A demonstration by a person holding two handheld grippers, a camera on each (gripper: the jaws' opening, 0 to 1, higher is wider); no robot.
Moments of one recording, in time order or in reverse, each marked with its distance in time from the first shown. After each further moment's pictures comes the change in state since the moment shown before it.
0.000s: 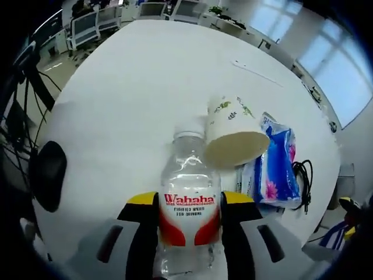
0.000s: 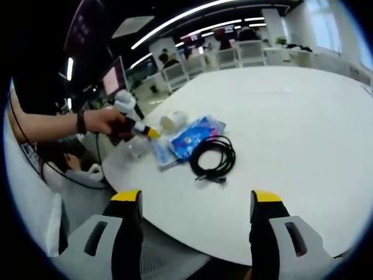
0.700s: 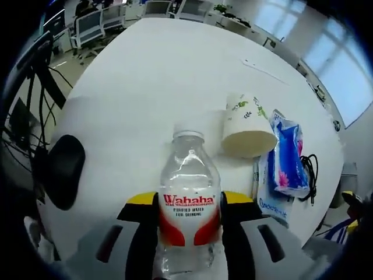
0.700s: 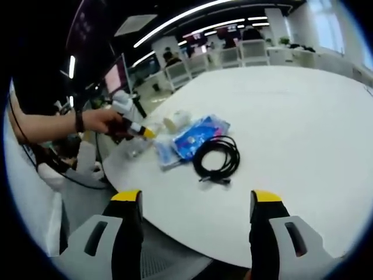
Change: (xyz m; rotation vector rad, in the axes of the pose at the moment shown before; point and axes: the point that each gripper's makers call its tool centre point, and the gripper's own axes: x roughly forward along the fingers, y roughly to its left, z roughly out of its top) left arm -0.010 0.023 -0.008 0.019 0.029 0.022; right arm 0.007 0.004 0.003 -0.014 0.007 0.014
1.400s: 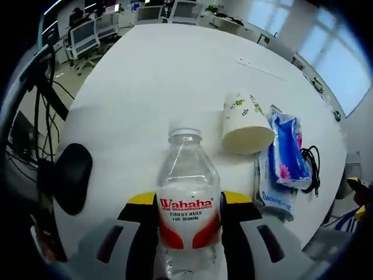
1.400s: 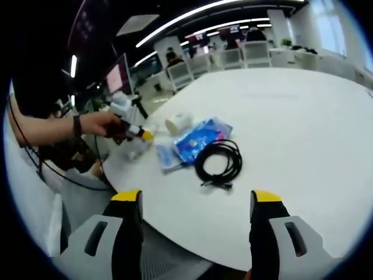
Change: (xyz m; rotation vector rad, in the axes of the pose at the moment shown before) left arm -0.015 0.003 0.002 0.056 -0.053 0.009; right arm 0.004 0.004 0.006 -0.012 -0.003 0.009
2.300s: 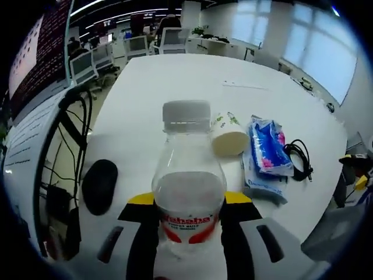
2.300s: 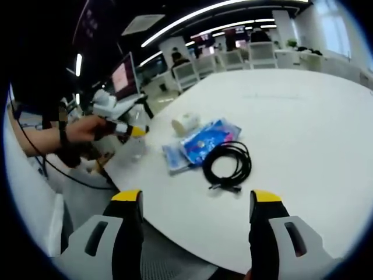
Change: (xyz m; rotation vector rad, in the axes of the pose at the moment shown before) left arm -0.057 0.001 -0.002 0.165 -0.198 0.048; right arm 0.009 0.014 0.003 -0.019 -0.004 0.039
